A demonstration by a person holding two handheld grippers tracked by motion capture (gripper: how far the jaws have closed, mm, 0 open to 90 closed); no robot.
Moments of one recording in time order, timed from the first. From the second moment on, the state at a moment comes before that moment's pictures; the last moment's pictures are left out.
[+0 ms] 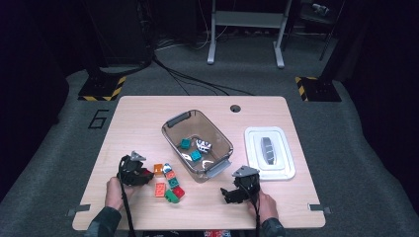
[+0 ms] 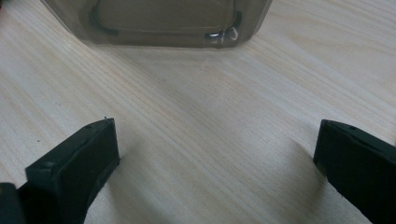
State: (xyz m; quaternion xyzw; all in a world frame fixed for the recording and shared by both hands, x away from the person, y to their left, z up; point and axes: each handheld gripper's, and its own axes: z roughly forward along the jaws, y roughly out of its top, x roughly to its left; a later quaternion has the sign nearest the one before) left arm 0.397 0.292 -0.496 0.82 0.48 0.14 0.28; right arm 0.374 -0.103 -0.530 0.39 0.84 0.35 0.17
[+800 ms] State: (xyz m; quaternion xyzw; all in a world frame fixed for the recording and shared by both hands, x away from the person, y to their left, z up) left arm 0.401 0.309 -0.445 0.81 0.47 0.17 0.30; right arm 0.374 -0.102 -0.530 0.39 0.84 0.35 0.16
